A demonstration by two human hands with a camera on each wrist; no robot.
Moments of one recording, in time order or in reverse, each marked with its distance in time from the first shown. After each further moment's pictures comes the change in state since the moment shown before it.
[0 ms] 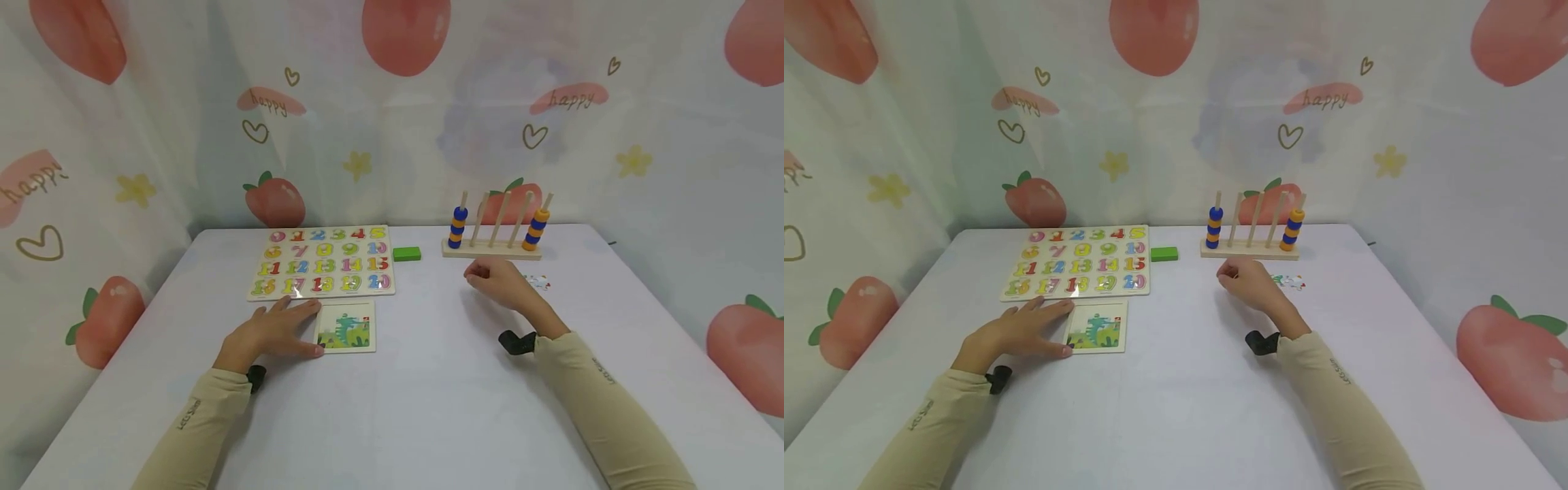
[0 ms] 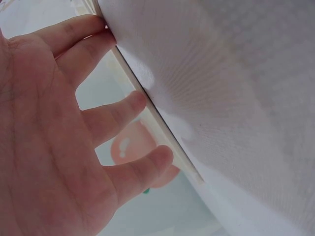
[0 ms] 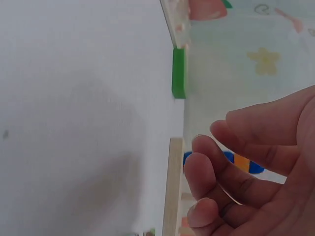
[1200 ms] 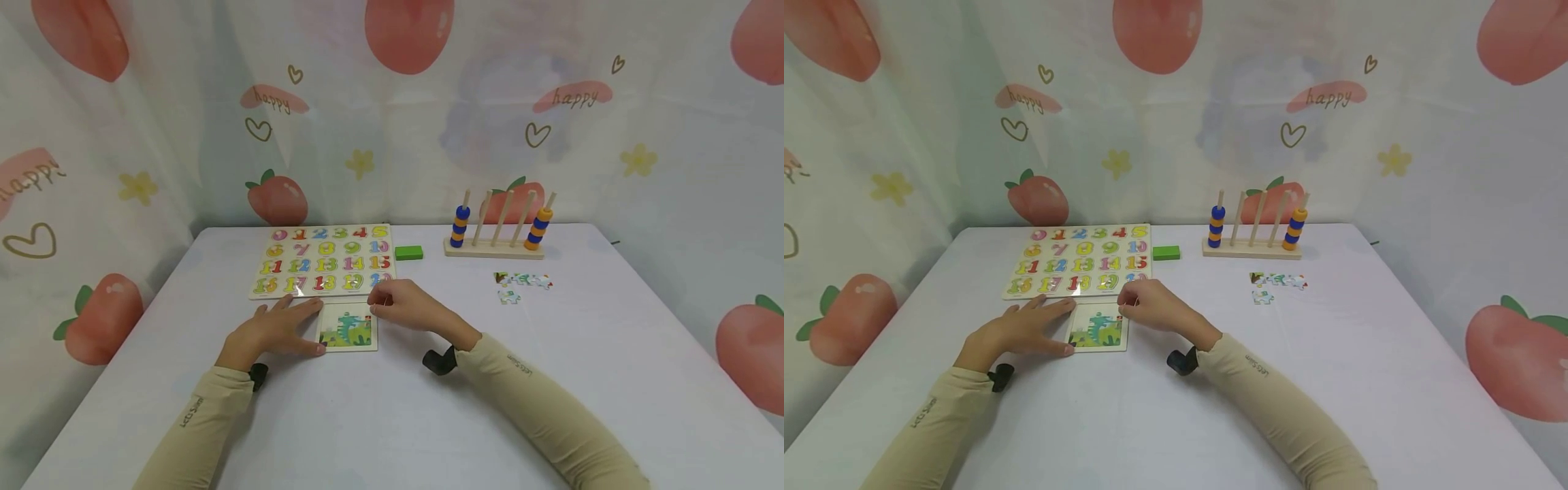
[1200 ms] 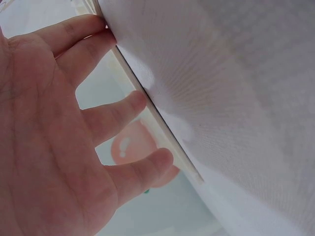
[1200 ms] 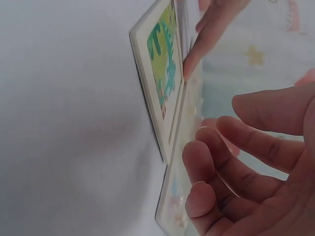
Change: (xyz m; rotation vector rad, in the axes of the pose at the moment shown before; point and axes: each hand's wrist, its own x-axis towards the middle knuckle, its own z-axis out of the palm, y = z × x) left_hand 0.003 0.000 0.005 0.006 0.007 -0.014; right_hand 0.021 -0.113 0.104 0.126 -0.263 -0.263
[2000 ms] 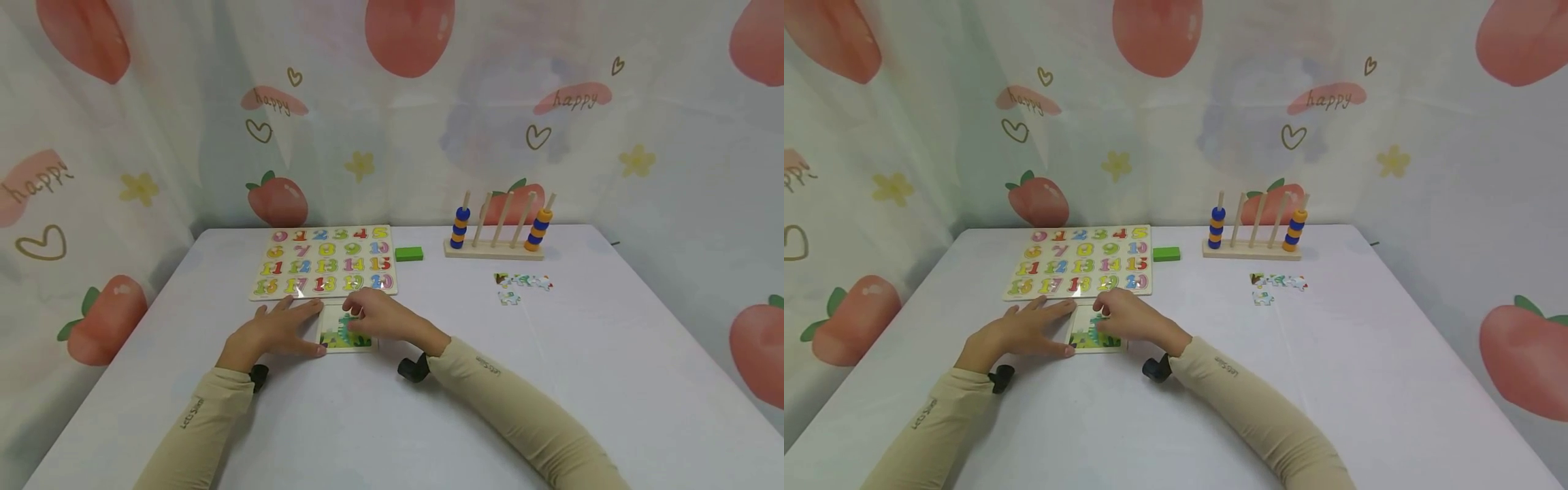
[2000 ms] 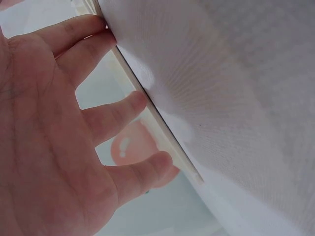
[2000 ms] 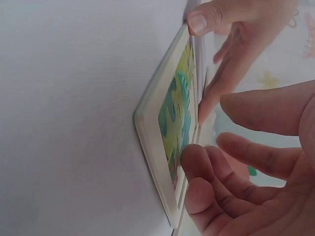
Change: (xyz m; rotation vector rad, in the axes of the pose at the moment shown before) left_hand 0.002 -0.001 -0.002 -0.006 -0.014 -0.004; right_hand 0.022 -0.023 0.031 -0.092 -0.073 -0.041
